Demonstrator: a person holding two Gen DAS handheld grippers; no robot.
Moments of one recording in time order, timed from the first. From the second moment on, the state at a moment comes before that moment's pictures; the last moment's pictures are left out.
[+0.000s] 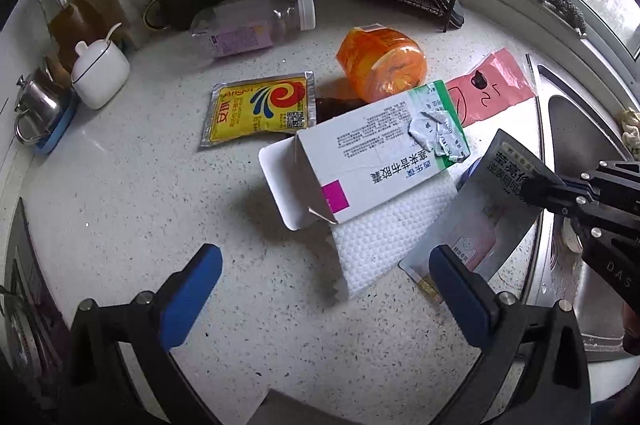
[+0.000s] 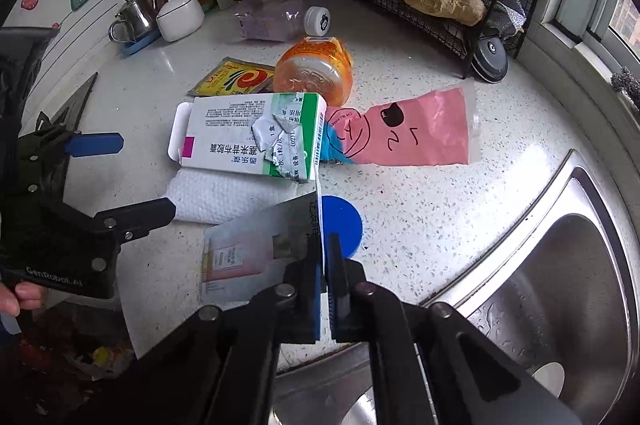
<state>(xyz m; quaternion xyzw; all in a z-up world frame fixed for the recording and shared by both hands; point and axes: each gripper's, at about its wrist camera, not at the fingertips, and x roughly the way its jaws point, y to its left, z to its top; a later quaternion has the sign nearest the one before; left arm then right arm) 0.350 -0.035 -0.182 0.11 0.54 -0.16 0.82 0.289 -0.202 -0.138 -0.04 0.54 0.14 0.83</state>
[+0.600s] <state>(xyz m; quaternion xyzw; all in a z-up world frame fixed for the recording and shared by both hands) 0.408 -0.085 -0.214 0.21 0.54 -0.24 0.78 0.300 -0.224 -0.147 0.02 0.56 0.12 0.82</state>
